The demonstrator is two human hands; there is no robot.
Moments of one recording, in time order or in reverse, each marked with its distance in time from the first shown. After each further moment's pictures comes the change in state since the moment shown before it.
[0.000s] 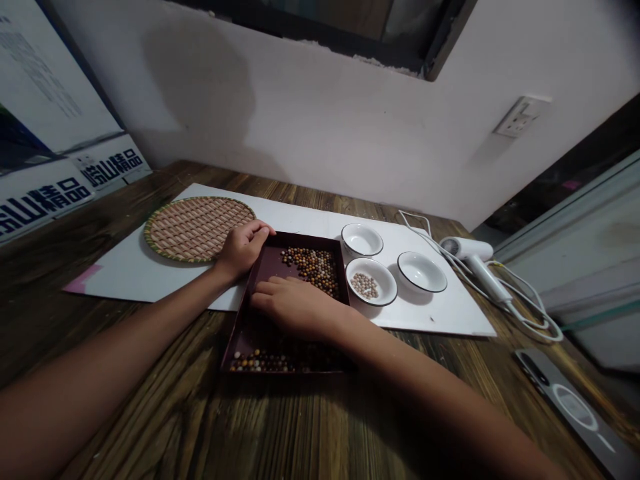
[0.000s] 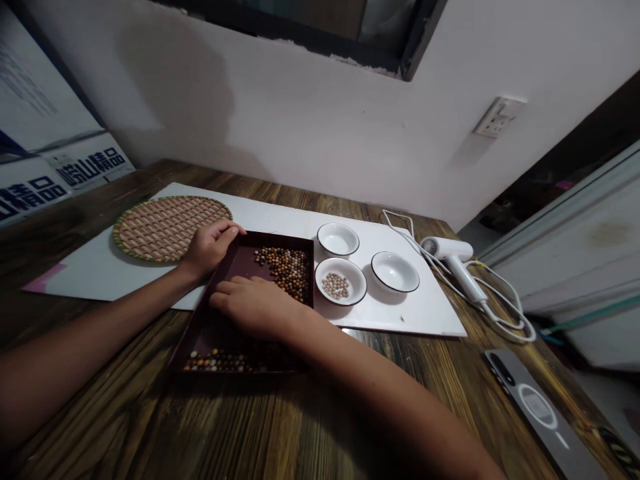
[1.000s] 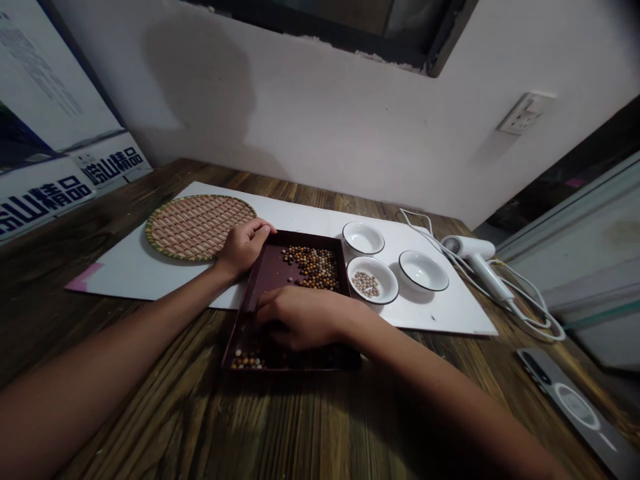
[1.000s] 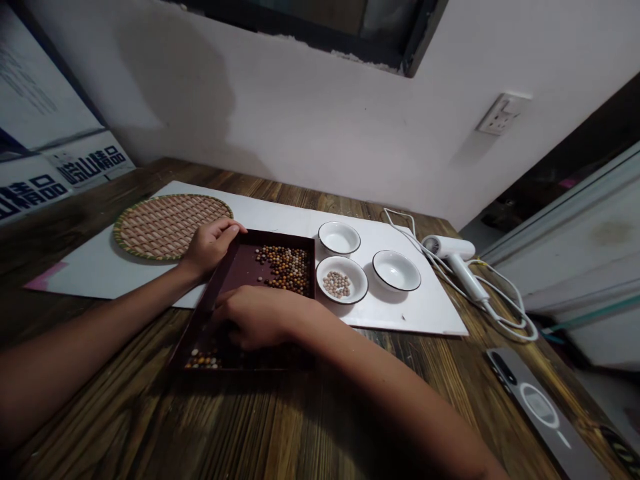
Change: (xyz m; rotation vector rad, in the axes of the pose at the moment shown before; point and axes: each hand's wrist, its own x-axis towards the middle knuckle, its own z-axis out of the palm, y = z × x) left_hand 0.000 -0.003 0.000 0.038 -0.003 -0.016; right_hand -0.007 -0.003 -0.029 0.441 -0.178 -0.152
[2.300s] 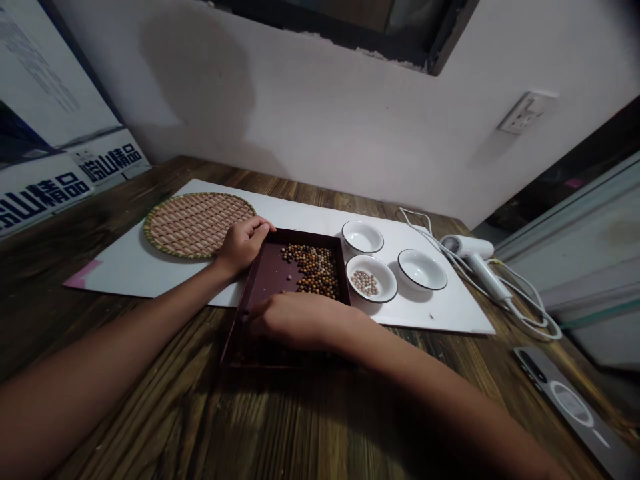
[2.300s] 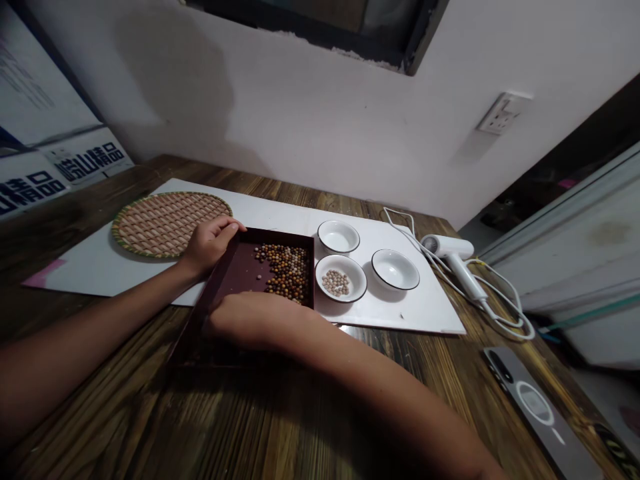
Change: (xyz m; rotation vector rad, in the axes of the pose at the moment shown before) left_hand -0.001 0.004 -0.001 -0.009 -0.003 -0.003; right_hand 0.012 -0.007 0.006 -0.240 -0.172 0.077
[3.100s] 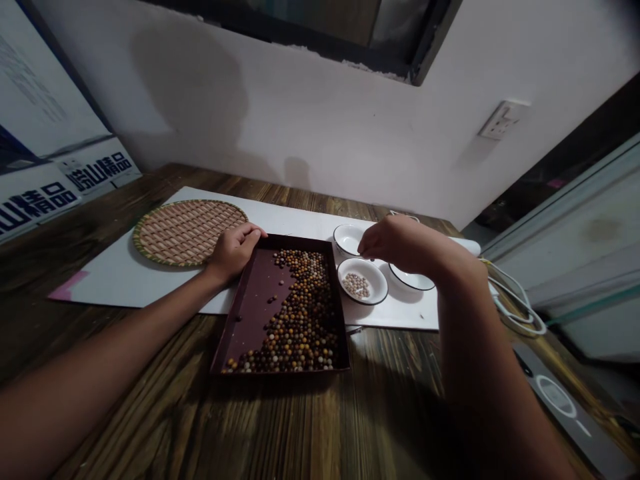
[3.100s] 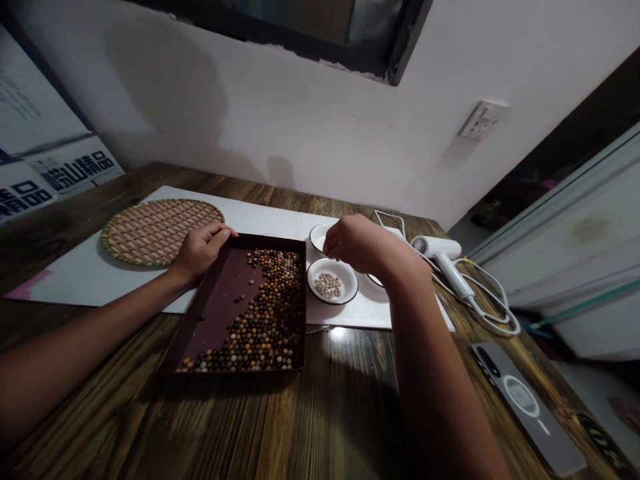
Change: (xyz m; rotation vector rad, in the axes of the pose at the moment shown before) left_hand 0.000 0.002 -0.001 0.005 -0.008 -0.028; right_hand -0.148 0.046 -0.083 0.039 0.316 0.926
